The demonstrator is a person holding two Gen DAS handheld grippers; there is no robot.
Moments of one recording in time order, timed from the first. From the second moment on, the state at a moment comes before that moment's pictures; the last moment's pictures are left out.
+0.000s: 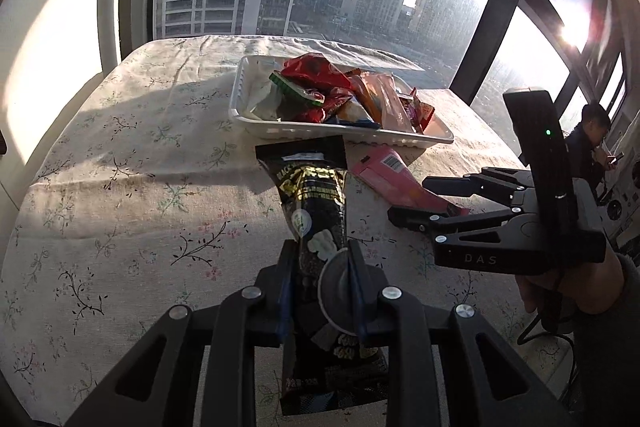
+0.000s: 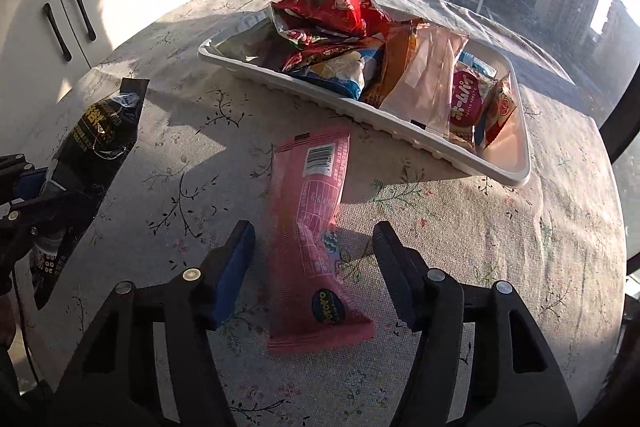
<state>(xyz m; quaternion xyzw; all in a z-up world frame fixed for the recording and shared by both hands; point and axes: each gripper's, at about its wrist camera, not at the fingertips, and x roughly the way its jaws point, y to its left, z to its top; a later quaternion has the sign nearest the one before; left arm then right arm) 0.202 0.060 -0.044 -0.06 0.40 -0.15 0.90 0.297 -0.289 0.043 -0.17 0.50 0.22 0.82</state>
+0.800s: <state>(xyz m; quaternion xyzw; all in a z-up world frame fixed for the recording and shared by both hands) 0.220 0.074 -0.015 -0.08 0.37 -0.19 0.90 0.283 -0.341 0.107 -0.01 0.45 0.24 0.86</state>
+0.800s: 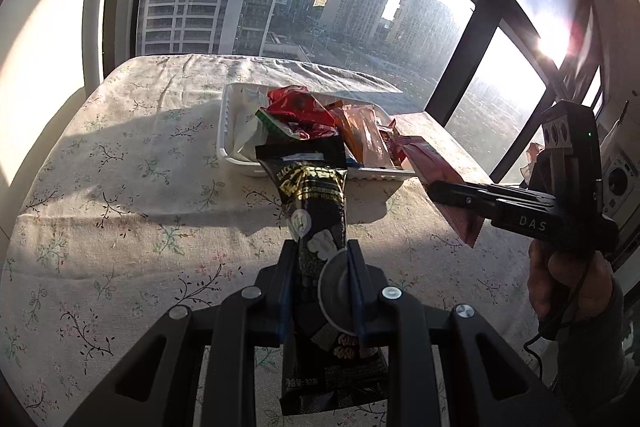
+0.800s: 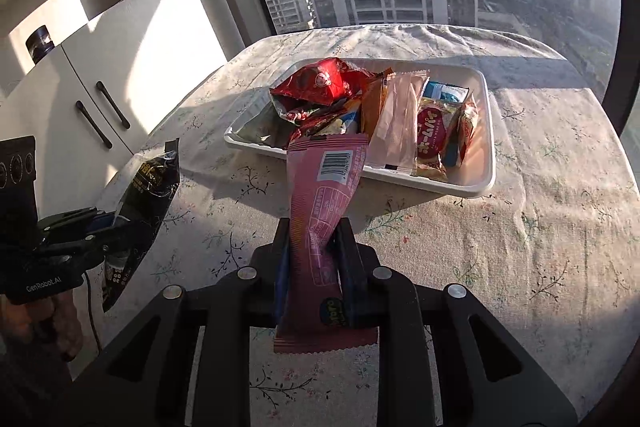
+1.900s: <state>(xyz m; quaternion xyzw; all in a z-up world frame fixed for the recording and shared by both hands) 0.434 0.037 -0.015 -0.03 0.40 -0.16 0.90 0.457 -0.327 0.067 0.09 0.44 0.22 0.86</state>
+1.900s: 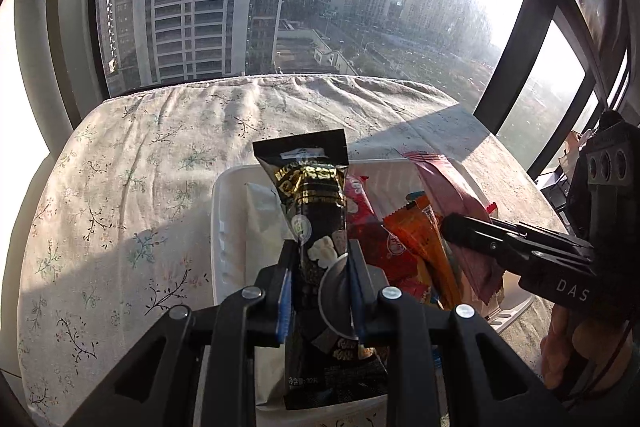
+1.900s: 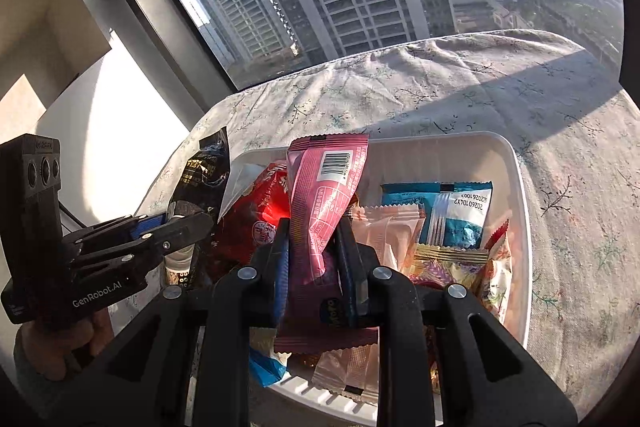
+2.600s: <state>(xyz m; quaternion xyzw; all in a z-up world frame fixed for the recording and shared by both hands) 0.440 0.020 -0.040 -0.03 0.42 -0.16 0.89 0.457 -0.329 0.067 0.04 0.43 0.18 0.88</state>
